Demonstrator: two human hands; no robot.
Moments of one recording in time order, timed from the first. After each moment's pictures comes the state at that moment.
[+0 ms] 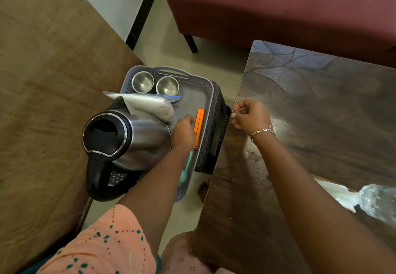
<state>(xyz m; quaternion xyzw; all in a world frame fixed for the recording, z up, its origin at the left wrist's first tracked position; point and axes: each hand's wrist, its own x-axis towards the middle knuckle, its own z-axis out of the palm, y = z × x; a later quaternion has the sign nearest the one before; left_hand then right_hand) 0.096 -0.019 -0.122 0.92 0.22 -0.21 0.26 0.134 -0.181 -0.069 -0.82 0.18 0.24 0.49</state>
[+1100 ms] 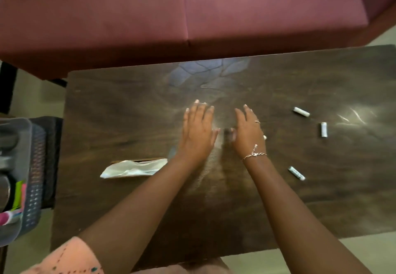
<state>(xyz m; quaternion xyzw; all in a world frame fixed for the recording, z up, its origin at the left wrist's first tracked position) 0.010 -0.488 -0.016 0.94 -0.25 -0.11 0.19 -0.028 -0.620 -0.031 -0.96 0.19 0.05 0.20</state>
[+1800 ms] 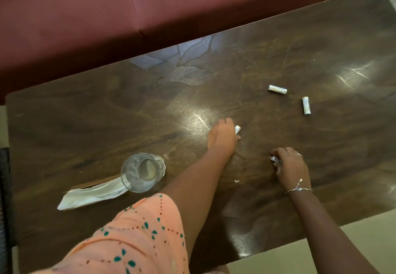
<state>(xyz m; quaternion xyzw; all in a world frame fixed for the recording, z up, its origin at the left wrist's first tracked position) -0.020 -0.649 -0.111 0.92 -0.24 -0.29 0.13 -0.173 -0.754 -0.119 -0.90 0.37 0.12 0.19</state>
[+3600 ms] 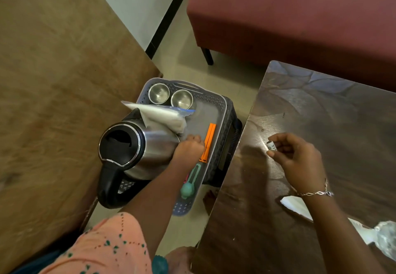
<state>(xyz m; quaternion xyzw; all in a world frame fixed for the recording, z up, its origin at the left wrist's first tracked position) 0.086 -0.003 -0.101 0.93 -0.10 -0.30 -0.19 0.096 -0.231 -0.015 -0.89 0.07 0.16 0.43</state>
